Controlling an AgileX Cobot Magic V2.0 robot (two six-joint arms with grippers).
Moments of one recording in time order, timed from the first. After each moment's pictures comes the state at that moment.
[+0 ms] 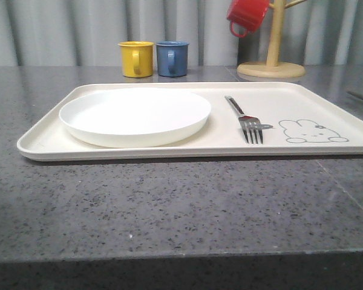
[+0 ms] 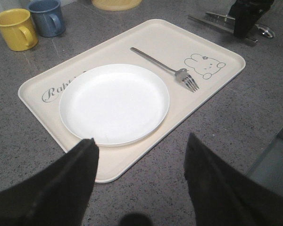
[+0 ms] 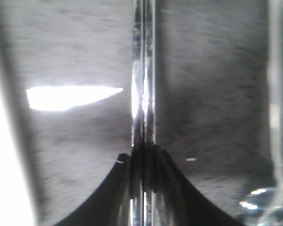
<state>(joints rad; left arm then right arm) -0.77 0.61 -0.81 0.09 0.73 -0.07 -0.05 1.67 -1.35 0.08 1.15 -0.06</state>
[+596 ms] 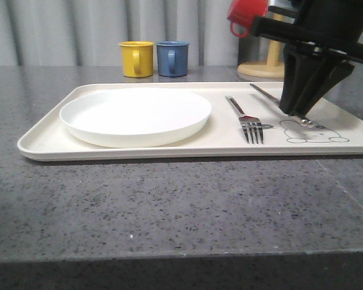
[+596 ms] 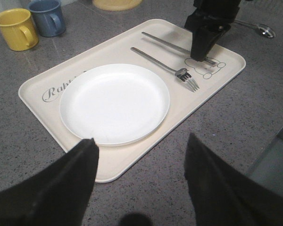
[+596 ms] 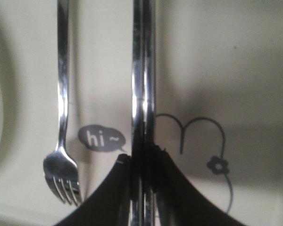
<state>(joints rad) -0.77 0.61 -0.81 0.09 0.73 -0.07 0.22 1.75 -1.44 0.25 1.11 0.14</state>
